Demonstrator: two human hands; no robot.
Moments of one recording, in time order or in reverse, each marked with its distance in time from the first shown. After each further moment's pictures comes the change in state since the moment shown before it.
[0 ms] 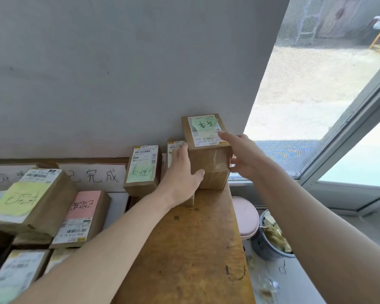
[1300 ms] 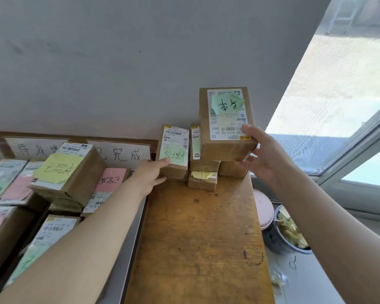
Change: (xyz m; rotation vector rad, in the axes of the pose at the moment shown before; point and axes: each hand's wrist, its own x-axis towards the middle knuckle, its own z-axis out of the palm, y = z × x) left_hand -0.009 -0.116 -0.051 -0.775 0.233 -0.674; right_hand -0.037 0.022 0.018 0.311 -0.079 -0.003
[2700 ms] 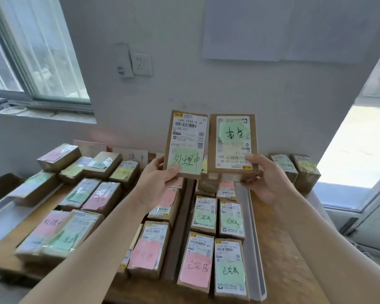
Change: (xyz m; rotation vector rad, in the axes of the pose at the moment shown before) left_hand -0.284 0.025 -0.387 -0.246 -0.256 0.494; right_hand -0.299 0.122 0.282 0.041 -0.189 -0.187
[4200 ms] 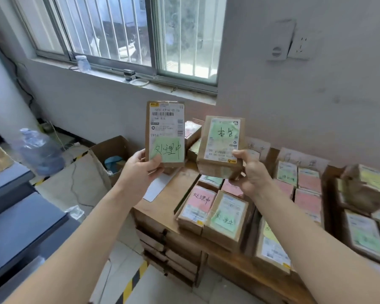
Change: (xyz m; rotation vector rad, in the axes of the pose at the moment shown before) left_hand -0.125 0.121 -0.435 -0.031 0.463 0.090; right_hand -0.032 0.231 0.429 -0.081 -0.219 0.212
